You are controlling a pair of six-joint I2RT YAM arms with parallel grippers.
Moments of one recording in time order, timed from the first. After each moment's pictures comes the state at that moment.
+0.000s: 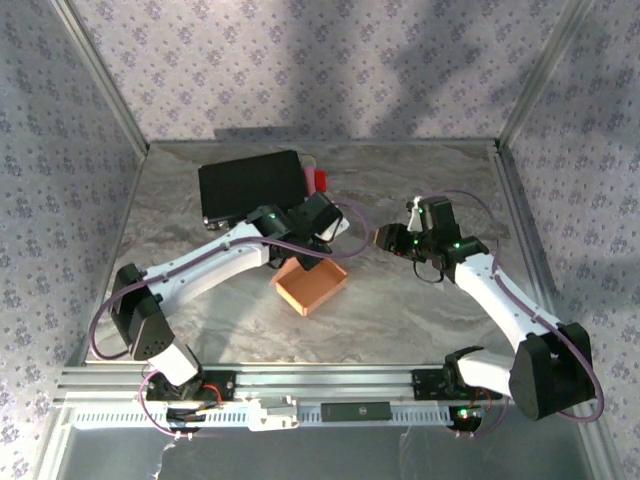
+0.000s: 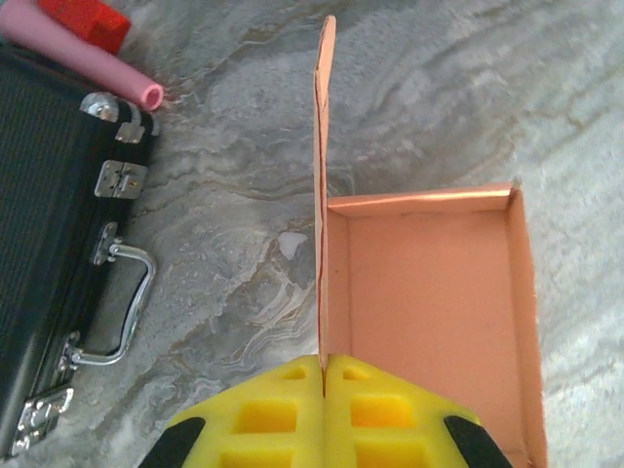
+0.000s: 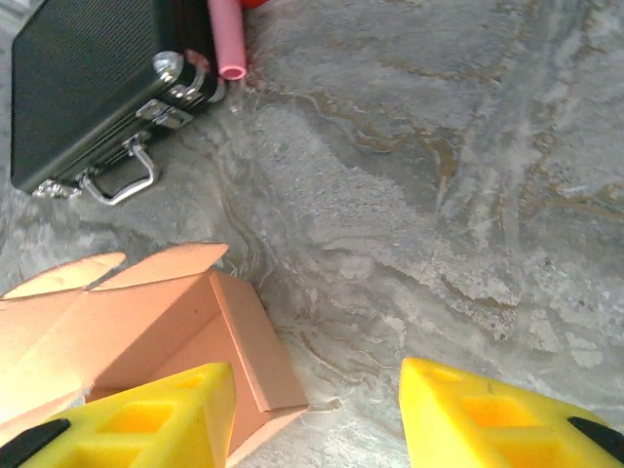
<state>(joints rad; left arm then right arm) -0.94 1.60 1.47 -0.97 -0.24 0.13 0.31 1.19 0.82 -0.41 -0.32 0.53</state>
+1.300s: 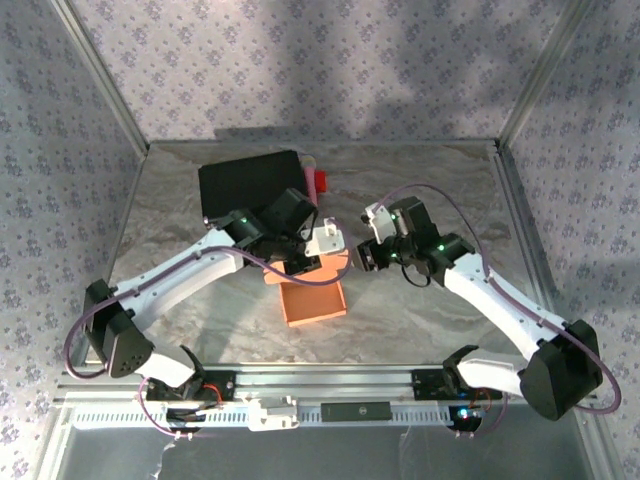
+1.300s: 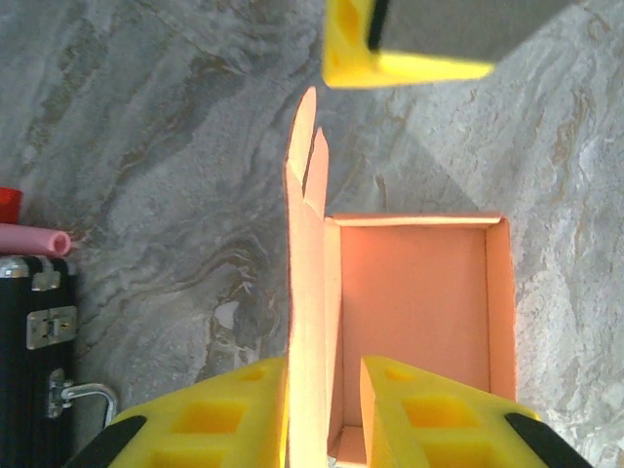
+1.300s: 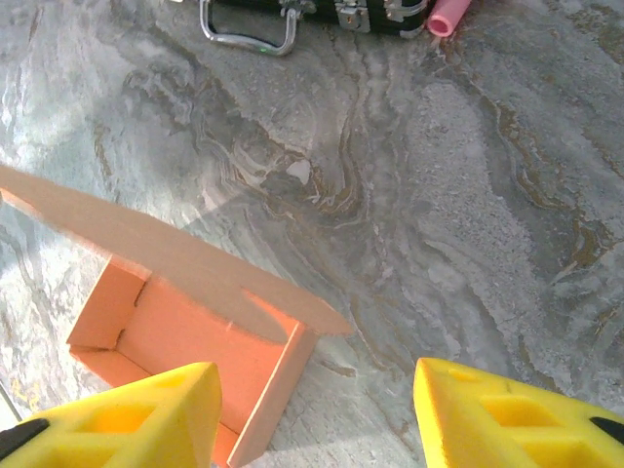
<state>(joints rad) -0.87 1.45 1.35 -0.87 0.08 0.51 0.56 1.19 0.93 -0.53 -0.27 0.04</state>
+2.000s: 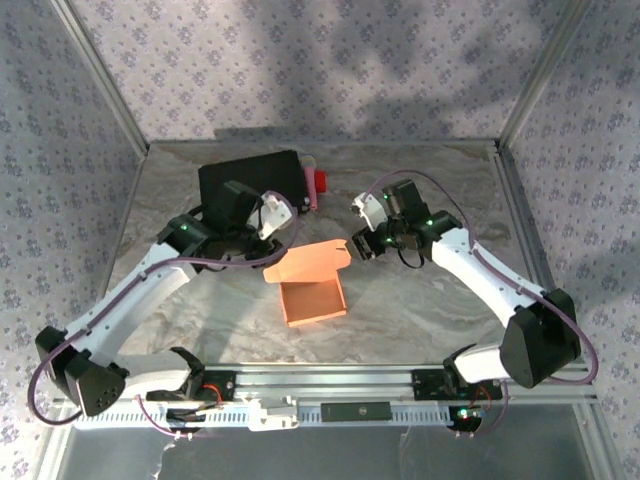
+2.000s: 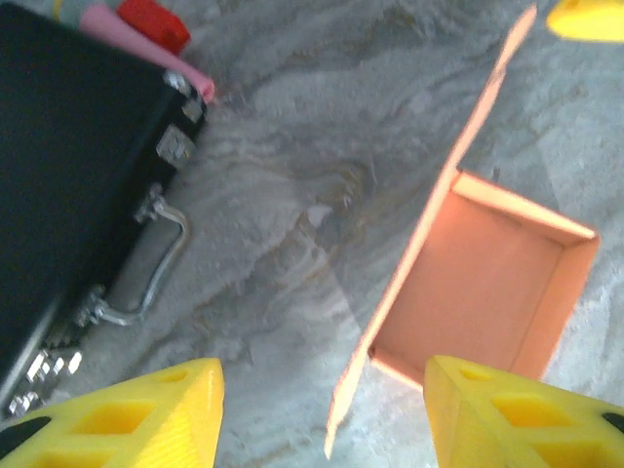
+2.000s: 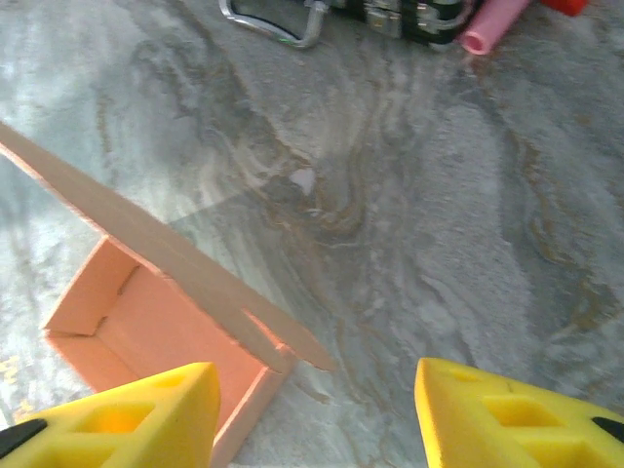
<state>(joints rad) -0.66 1.20 1.22 -0.93 0.05 0.23 0.50 1.38 1.09 -0.60 -0.40 -0.14</state>
